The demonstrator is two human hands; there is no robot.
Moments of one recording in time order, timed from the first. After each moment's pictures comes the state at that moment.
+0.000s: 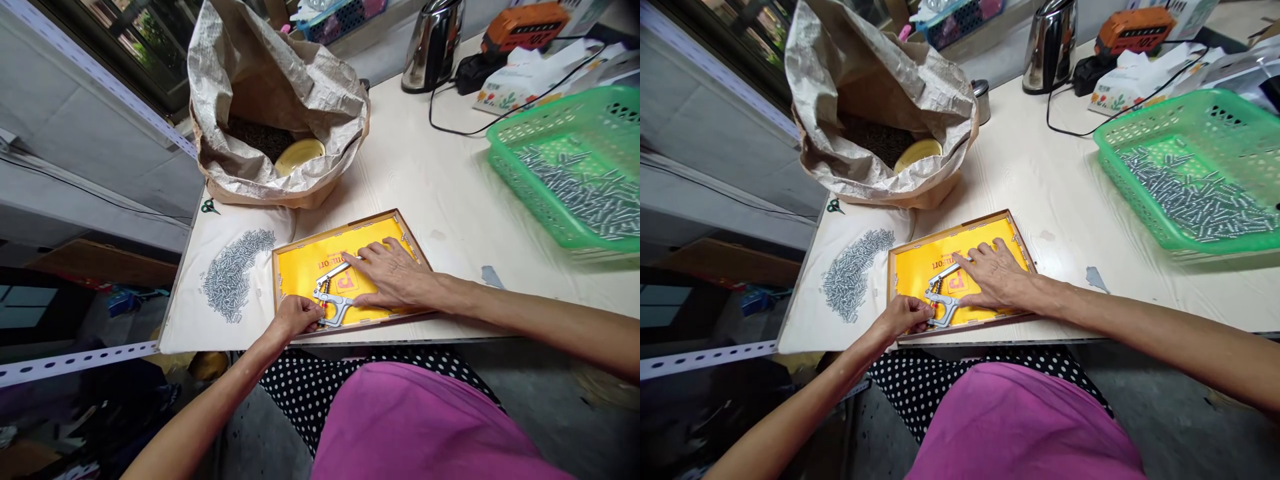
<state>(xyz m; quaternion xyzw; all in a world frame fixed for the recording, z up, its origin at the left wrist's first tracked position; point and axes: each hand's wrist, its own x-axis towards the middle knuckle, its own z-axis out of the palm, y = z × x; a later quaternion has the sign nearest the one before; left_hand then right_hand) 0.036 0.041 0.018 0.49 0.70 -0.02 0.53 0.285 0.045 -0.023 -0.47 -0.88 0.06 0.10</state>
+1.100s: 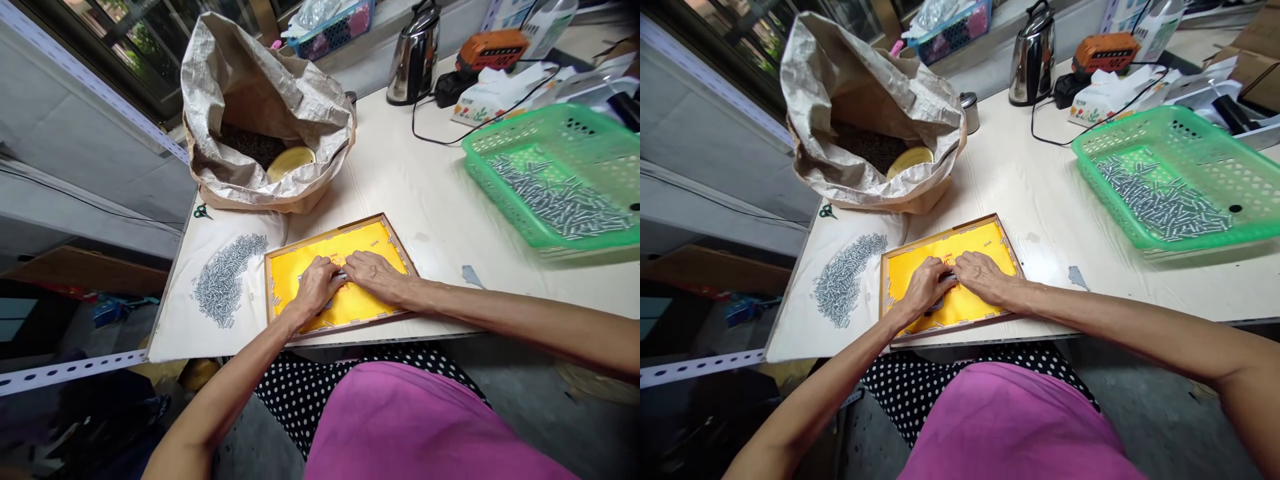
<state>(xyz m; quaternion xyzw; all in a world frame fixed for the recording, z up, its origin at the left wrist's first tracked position) 0.095 0.082 -0.006 0.89 0.42 0.00 0.15 0.273 0.051 -0.027 -0.46 -0.88 0.10 0.04</state>
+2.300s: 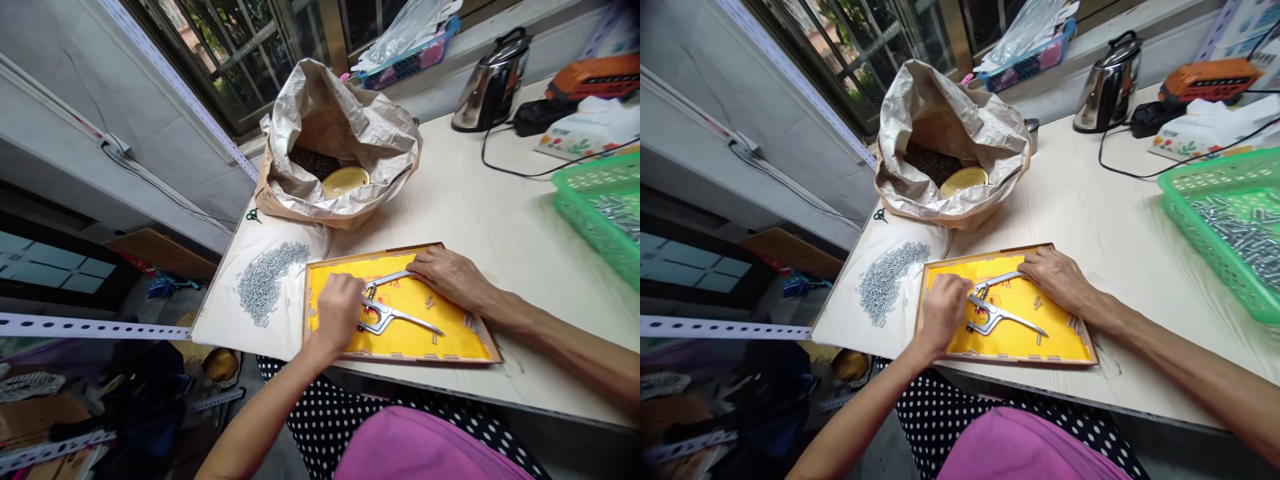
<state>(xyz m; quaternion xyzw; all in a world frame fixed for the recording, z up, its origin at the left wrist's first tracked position) 0.068 0.054 0.014 0.85 0.50 0.17 -0.02 0.336 0.092 -0.049 -0.46 -0.87 0.01 0.18</state>
